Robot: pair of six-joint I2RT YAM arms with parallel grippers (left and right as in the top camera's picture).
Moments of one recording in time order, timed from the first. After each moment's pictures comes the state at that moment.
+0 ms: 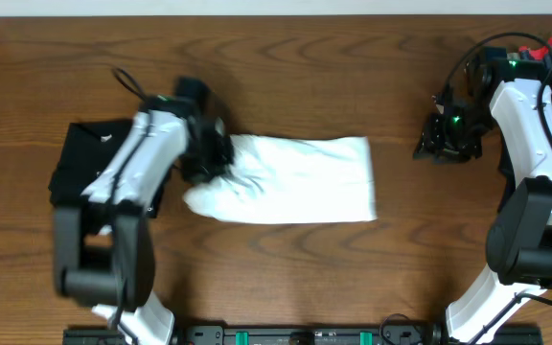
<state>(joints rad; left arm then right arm) -0.14 1.79 1.38 -1.11 0.32 -0.31 -0.10 1.93 1.59 -1.32 -0.29 0.04</state>
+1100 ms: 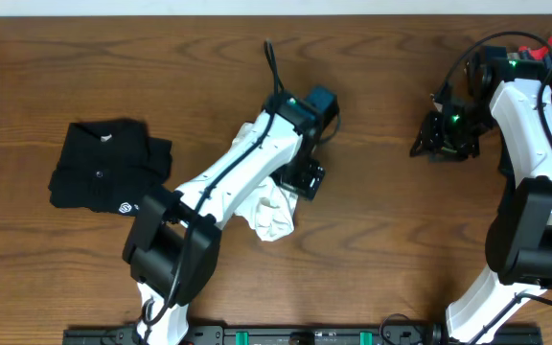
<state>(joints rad) -0.66 1.99 1.70 -1.34 0.00 -0.21 -0.10 1.93 1.59 -1.32 -0.33 0.04</state>
